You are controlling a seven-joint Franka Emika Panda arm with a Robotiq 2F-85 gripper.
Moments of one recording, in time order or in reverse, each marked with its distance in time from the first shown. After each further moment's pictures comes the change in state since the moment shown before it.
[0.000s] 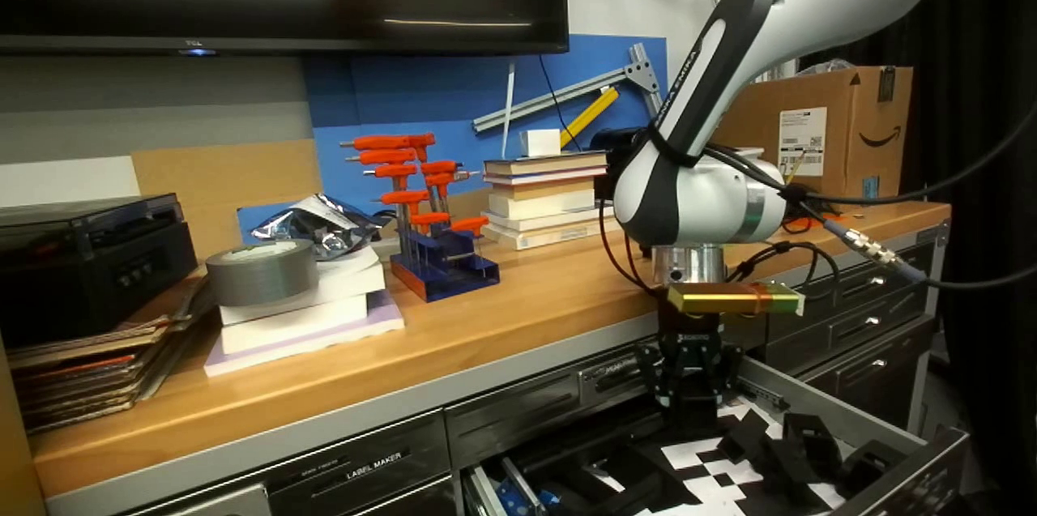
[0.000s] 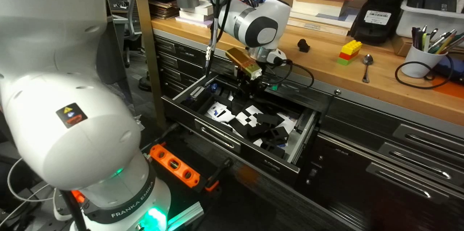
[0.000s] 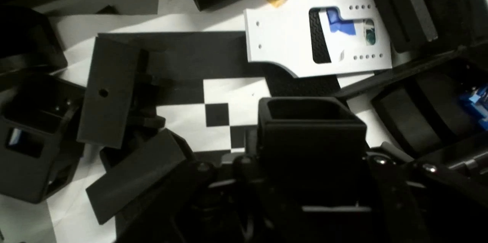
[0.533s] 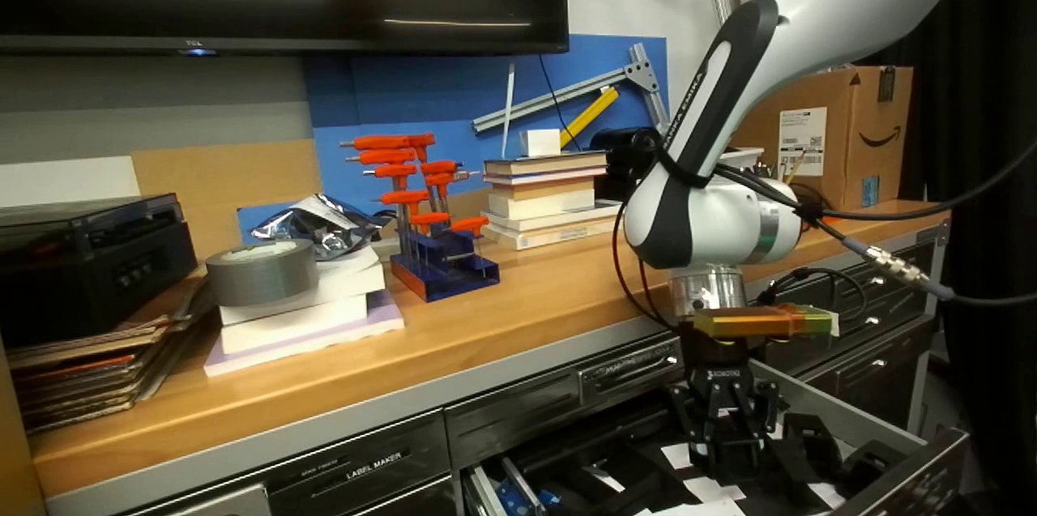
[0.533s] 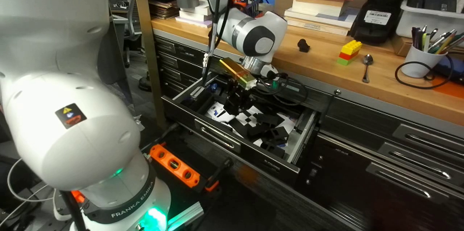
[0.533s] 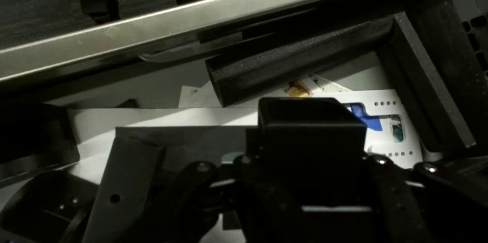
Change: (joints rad) arm -0.007 0.026 -0.003 -0.042 -0.007 -0.131 -0.040
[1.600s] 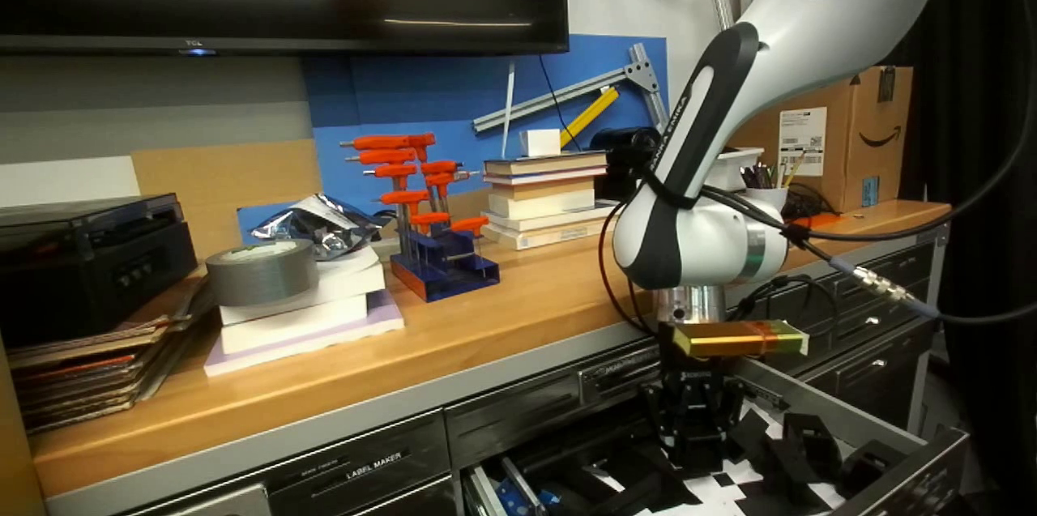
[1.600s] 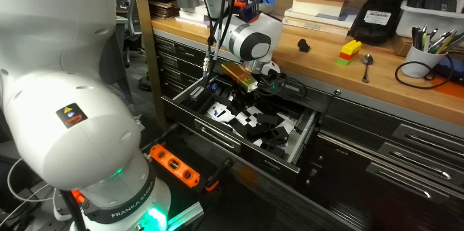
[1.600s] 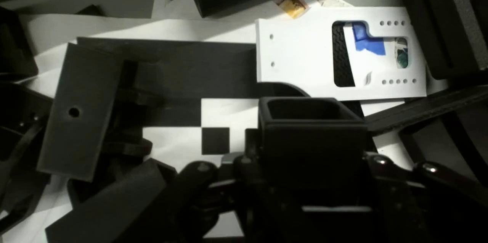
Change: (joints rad) arm 0.007 0.060 0.026 0.020 0.000 0.224 -0.002
